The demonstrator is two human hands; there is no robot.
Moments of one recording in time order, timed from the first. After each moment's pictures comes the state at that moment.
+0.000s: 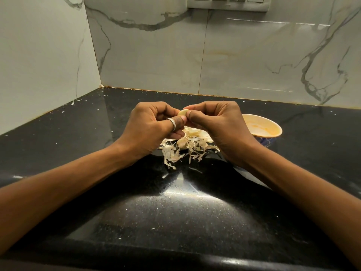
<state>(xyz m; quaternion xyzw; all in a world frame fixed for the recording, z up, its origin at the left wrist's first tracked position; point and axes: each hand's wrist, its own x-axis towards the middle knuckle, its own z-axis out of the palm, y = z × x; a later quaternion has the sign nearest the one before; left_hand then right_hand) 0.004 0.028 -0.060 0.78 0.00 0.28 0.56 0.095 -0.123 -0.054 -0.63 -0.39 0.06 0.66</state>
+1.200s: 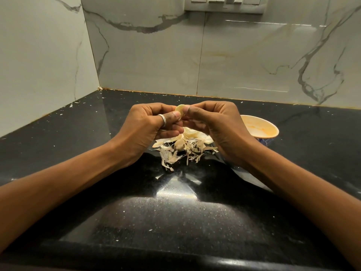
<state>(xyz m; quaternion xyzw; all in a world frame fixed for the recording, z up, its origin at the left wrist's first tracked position) 0.001 0.028 -0.053 0.69 0.01 0.22 0.69 0.097 -0.126 -0.049 -0.59 -0.35 0.13 0.71</state>
